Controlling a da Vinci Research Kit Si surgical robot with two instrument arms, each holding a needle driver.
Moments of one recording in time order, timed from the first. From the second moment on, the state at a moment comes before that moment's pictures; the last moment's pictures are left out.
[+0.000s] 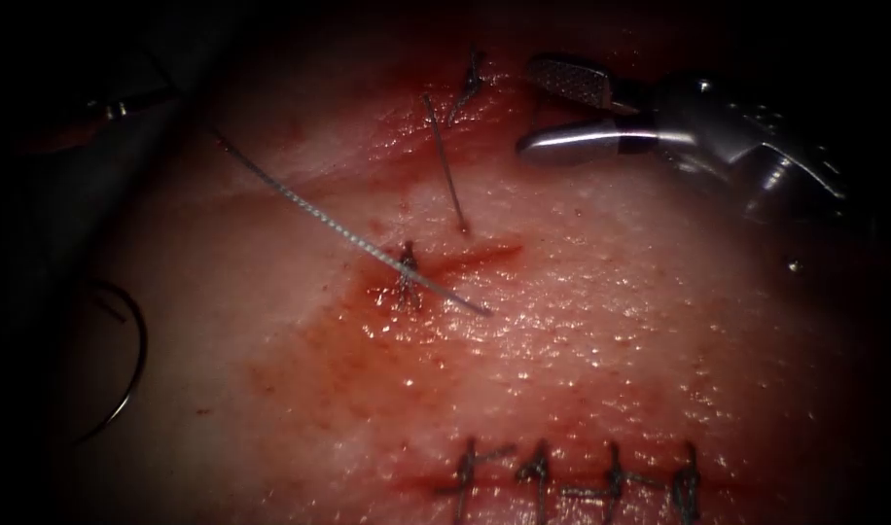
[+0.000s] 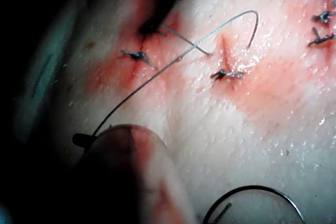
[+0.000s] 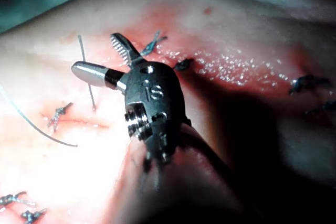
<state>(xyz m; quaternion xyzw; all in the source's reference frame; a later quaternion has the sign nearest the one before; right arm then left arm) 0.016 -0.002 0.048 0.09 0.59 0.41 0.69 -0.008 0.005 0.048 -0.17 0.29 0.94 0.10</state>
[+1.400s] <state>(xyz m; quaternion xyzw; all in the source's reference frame) 0.024 -0.011 0.048 0.15 0.62 0.05 0.77 -0.023 -0.002 0.042 -0.23 0.25 0.93 0.14</state>
